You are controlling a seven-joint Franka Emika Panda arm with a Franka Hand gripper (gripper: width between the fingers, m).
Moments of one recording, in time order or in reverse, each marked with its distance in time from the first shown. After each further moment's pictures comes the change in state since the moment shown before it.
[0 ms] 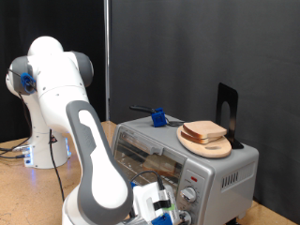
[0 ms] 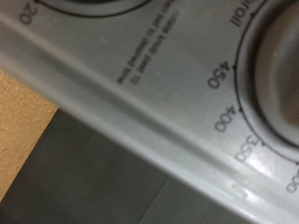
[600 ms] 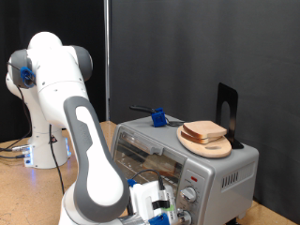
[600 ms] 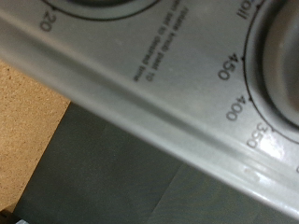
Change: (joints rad) arm -0.005 -0.038 0.000 -0.071 0.042 0.044 0.018
